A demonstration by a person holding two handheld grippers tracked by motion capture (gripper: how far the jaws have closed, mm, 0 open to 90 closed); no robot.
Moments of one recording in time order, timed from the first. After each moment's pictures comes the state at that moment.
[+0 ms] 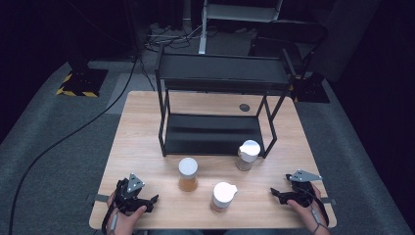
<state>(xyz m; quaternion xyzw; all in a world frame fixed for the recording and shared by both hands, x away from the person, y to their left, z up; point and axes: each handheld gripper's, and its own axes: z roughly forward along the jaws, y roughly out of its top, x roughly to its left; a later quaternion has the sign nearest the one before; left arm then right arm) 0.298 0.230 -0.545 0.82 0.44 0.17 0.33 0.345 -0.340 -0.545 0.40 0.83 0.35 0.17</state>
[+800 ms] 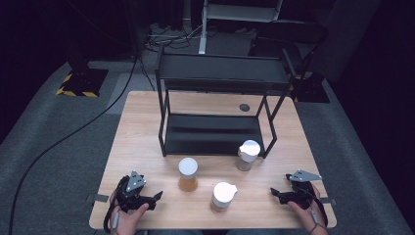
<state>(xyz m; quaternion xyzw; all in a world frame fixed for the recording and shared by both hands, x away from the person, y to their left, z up) 0.298 0.221 -0.524 0.81 0.42 0.17 0.38 0.346 -0.340 -0.545 0.40 0.83 0.35 0.17</state>
